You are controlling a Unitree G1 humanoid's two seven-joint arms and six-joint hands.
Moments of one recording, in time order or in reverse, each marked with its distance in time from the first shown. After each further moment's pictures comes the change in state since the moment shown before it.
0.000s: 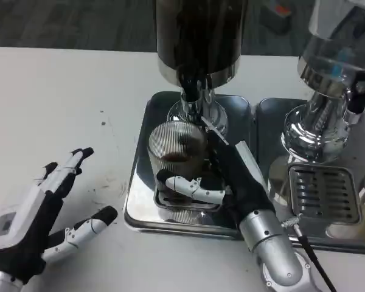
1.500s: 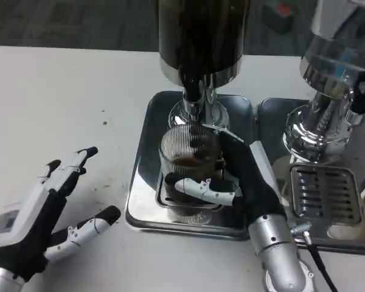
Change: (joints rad) left arm -0.011 0.004 -0.006 -0.005 0.002 0.000 -0.018; right arm 0.060 -0.011 0.007 -0.076 -0.076 0.001 -0.130
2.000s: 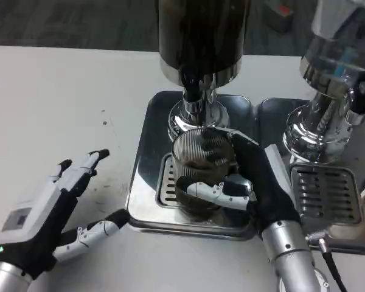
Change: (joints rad) left arm -0.040 0.008 -0.040 0.034 0.046 -0.012 -0.002; right arm 0.067 -0.025 -0.023 -0.089 0.001 0.000 0.021
